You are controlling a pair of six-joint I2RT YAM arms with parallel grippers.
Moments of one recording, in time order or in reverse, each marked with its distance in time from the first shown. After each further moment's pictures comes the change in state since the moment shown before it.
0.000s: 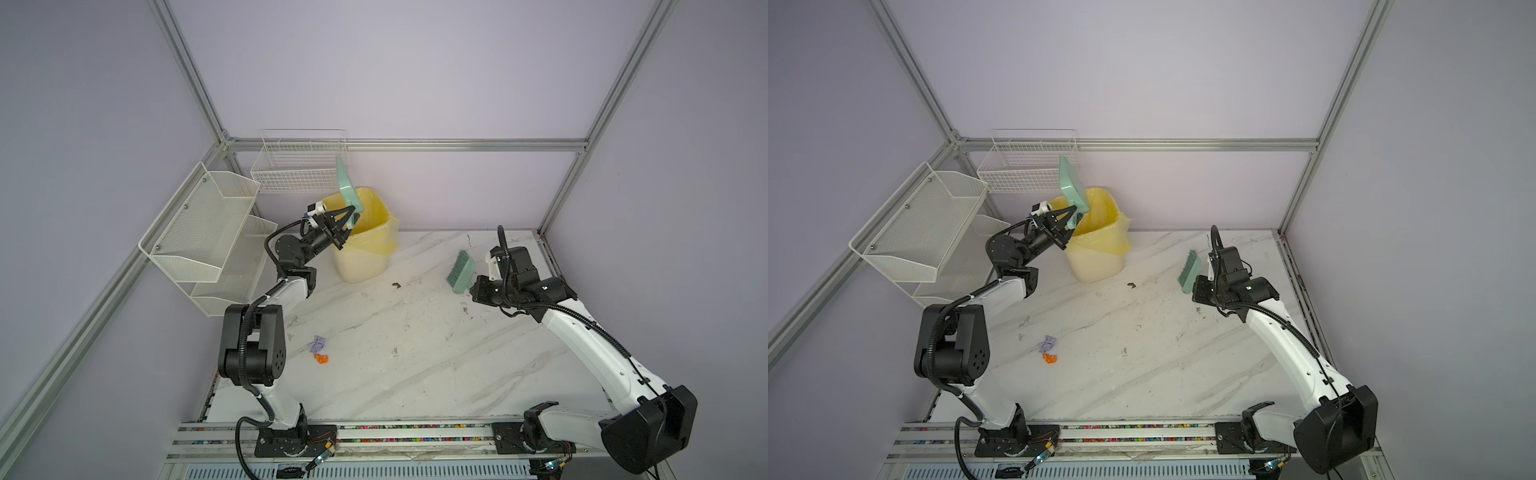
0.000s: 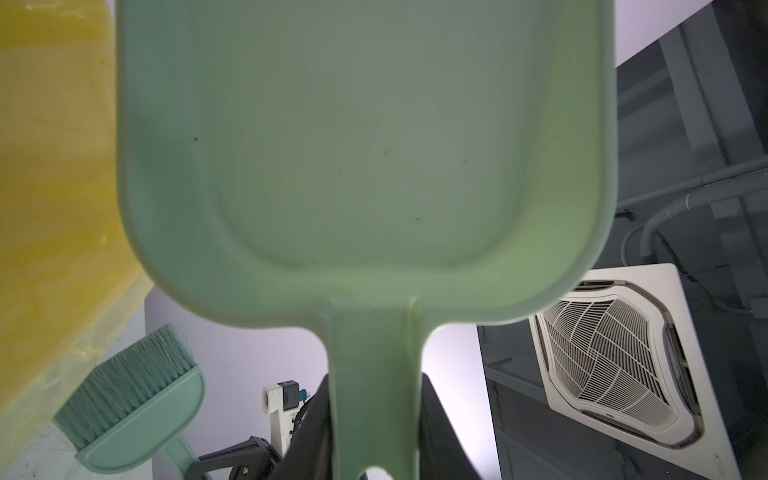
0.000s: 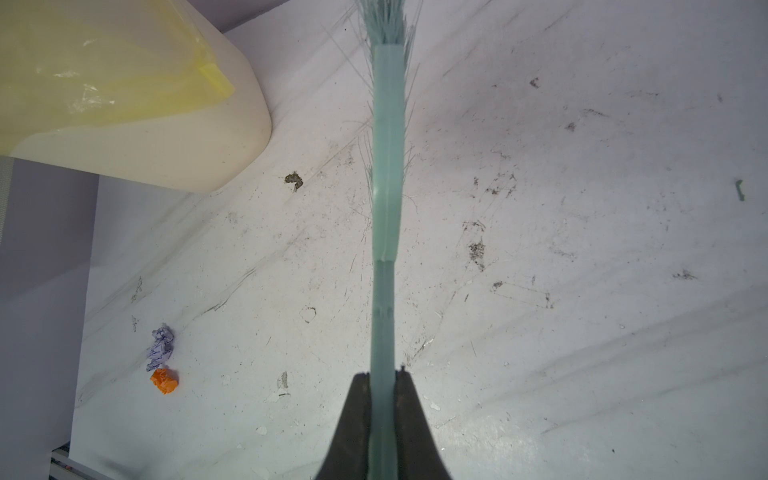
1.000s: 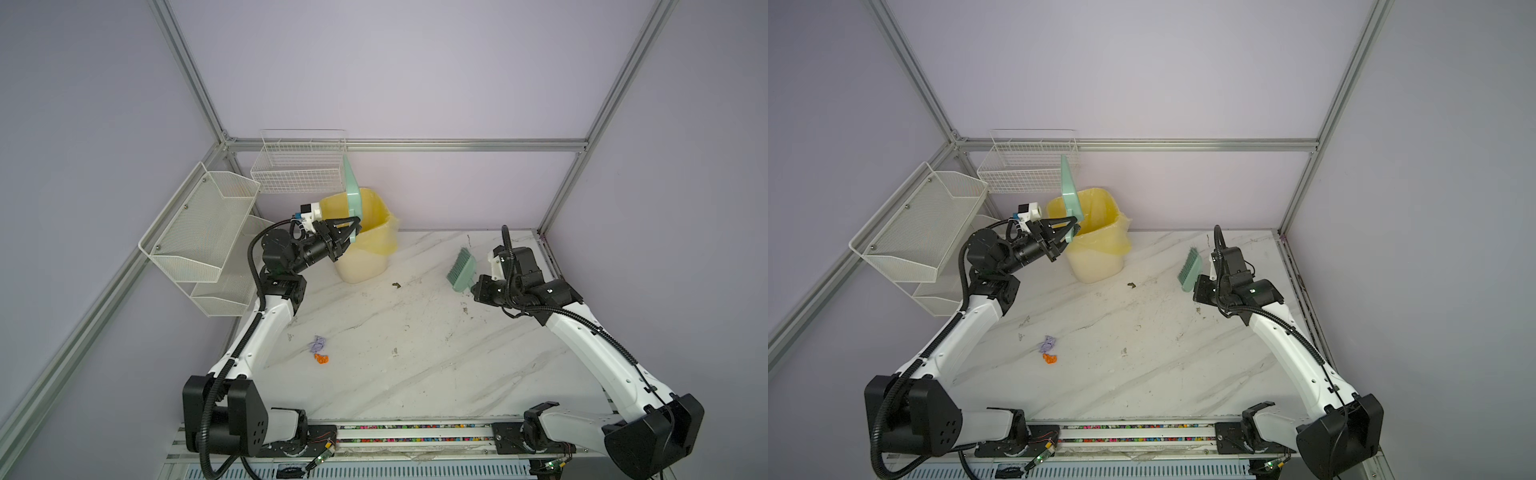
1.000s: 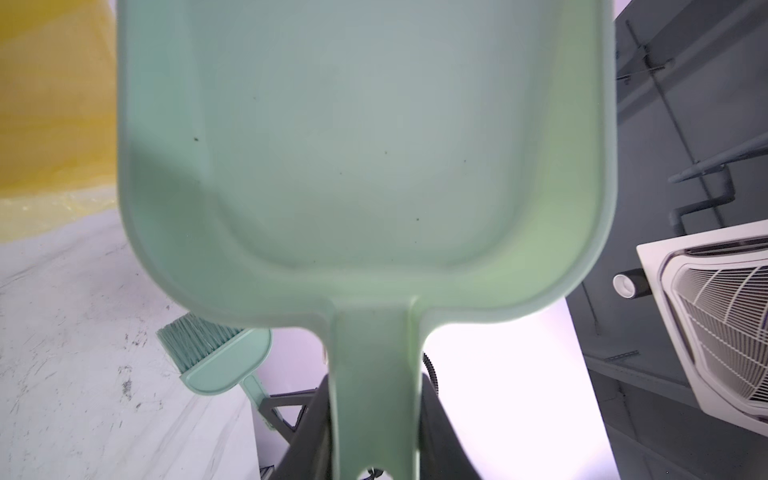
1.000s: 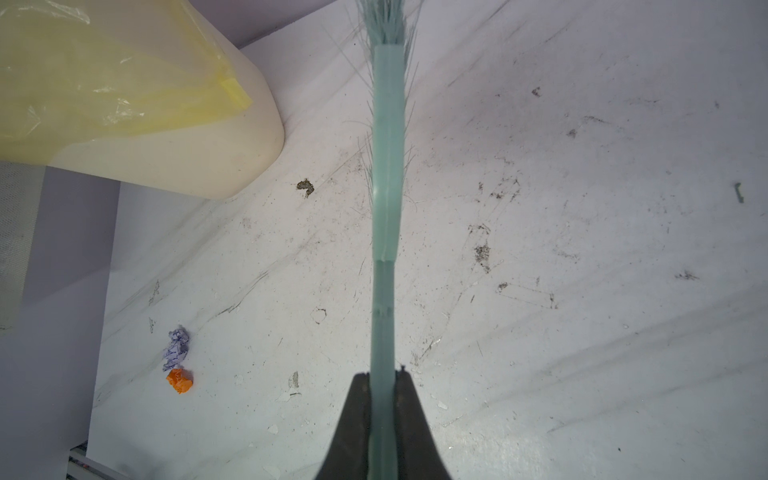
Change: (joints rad) left arm -0.063 -0.446 -0.046 -0.799 -0.015 0.575; right arm 0.000 -0.034 0.000 0.000 -0.009 0.020
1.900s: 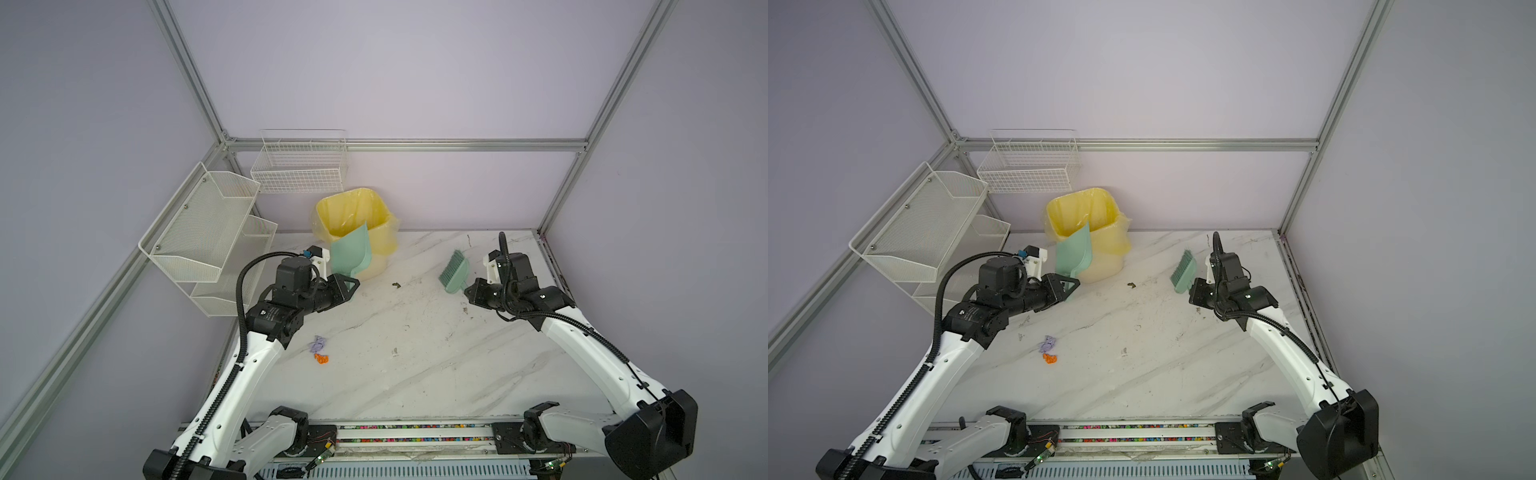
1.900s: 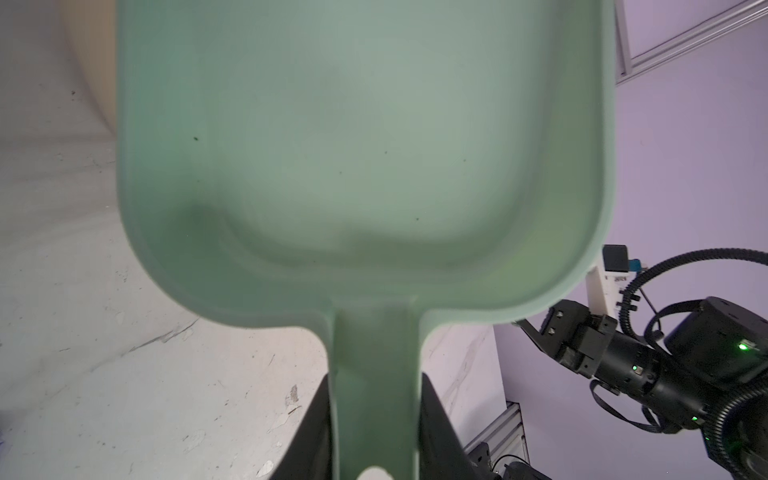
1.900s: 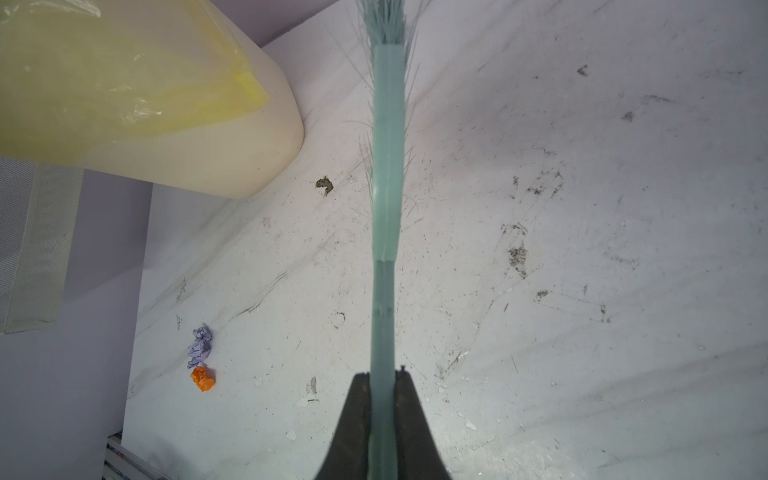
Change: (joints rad) left arm -0.154 -0.267 -0.039 -1.014 -0.453 0.788; right arm 0.000 -0.013 -0.120 0.144 -0.073 0.037
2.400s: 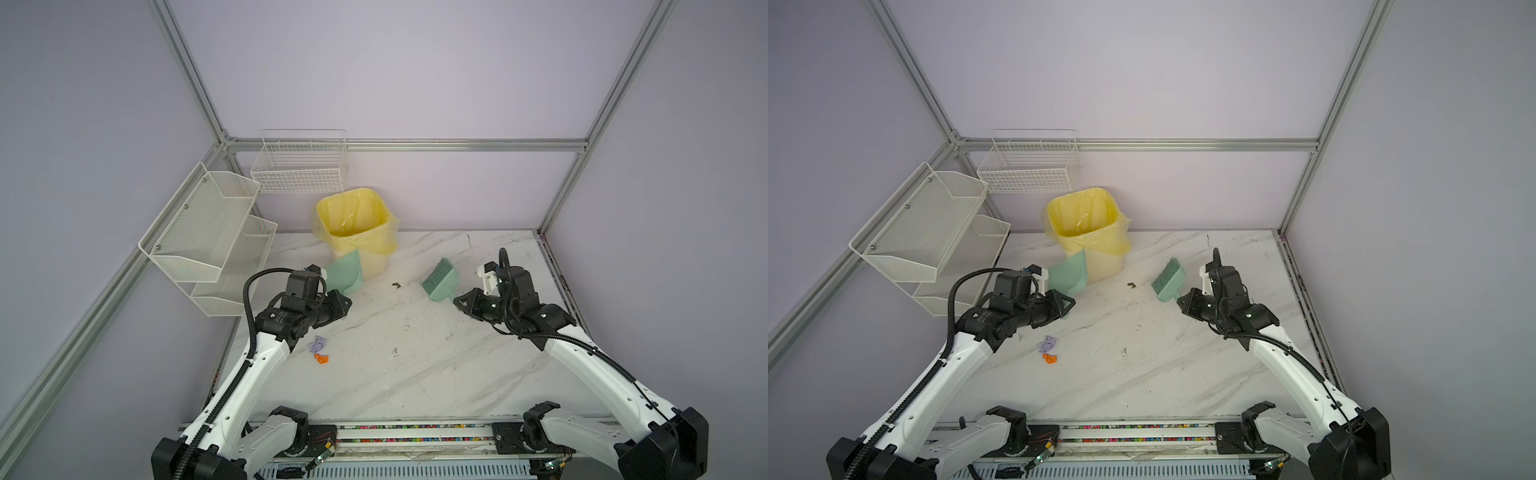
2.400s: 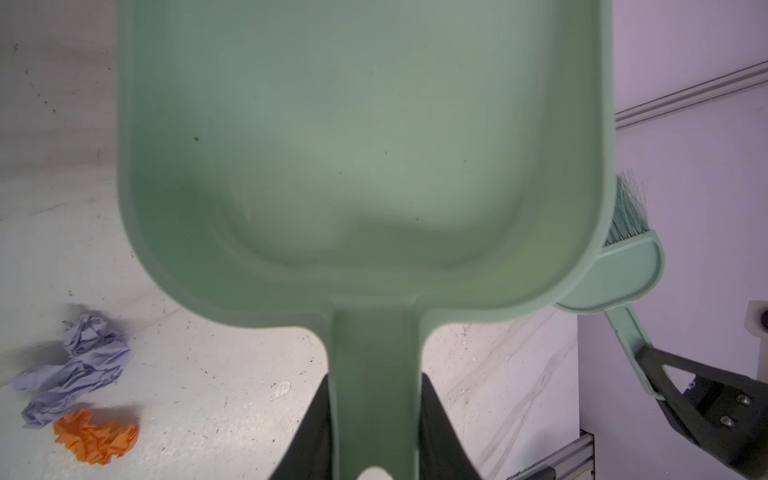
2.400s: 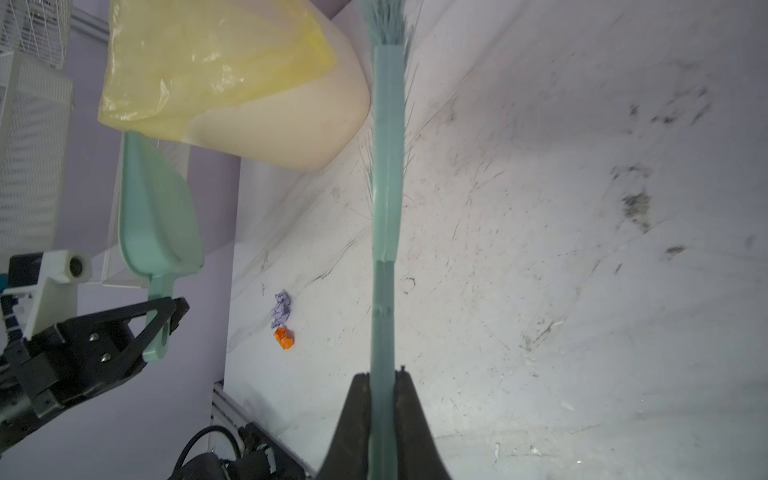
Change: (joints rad) left arm 0.001 0.019 -0.109 -0.054 -0.140 0.004; right arm 0.112 -0.100 -0.156 0.169 -0.143 0.212
